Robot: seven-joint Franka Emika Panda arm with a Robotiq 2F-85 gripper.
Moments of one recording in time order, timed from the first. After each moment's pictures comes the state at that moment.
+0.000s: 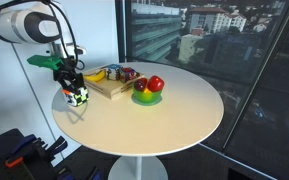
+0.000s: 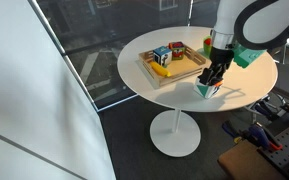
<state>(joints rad) 0.15 0.00 0.18 -2.59 -0.01 2.52 0.16</state>
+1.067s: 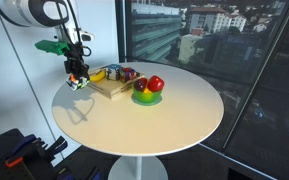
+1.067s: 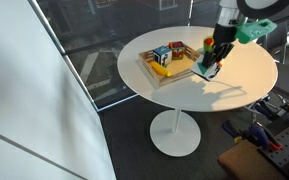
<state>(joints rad) 0.13 -0.08 0.13 -2.51 0.03 2.41 0.16</state>
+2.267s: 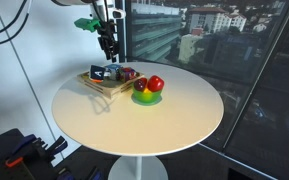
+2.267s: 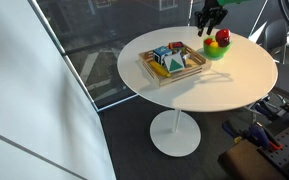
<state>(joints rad) 0.04 0.09 0.06 -2.11 -0.01 2.31 0.31</state>
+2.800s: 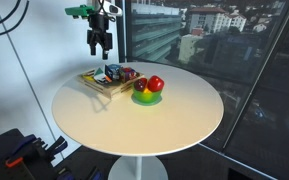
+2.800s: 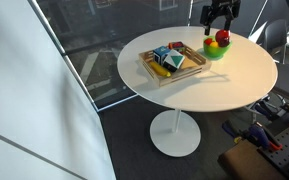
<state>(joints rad) 0.04 0.06 0.06 -2.03 0.02 1.92 0.24</state>
